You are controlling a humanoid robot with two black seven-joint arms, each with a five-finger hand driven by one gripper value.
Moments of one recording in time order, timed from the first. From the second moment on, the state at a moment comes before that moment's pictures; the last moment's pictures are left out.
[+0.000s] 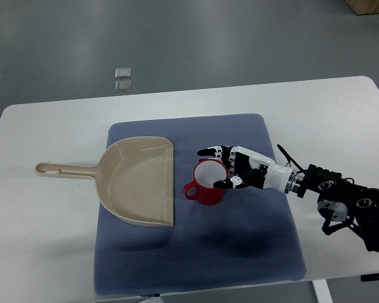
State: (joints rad) left arm 0.02 0.00 -0.07 -0.14 0.08 -0.03 0.09; right arm 0.65 -0.22 0.37 0.68 -0.64 0.61 0.61
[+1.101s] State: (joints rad) left arm 0.02 0.00 -0.07 -0.14 0.08 -0.03 0.09; right arm 0.65 -0.20 0.34 0.74 -0.64 0.58 0.61
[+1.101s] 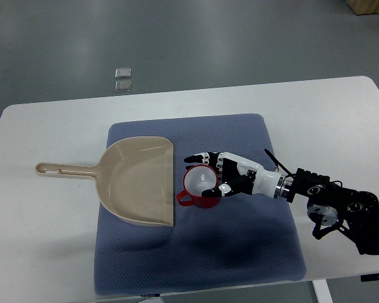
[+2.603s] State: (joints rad) left arm 0.02 0.00 -0.07 -0.14 0.08 -0.03 0.09; right arm 0.73 -0.26 0.36 0.74 -0.63 0.57 0.61
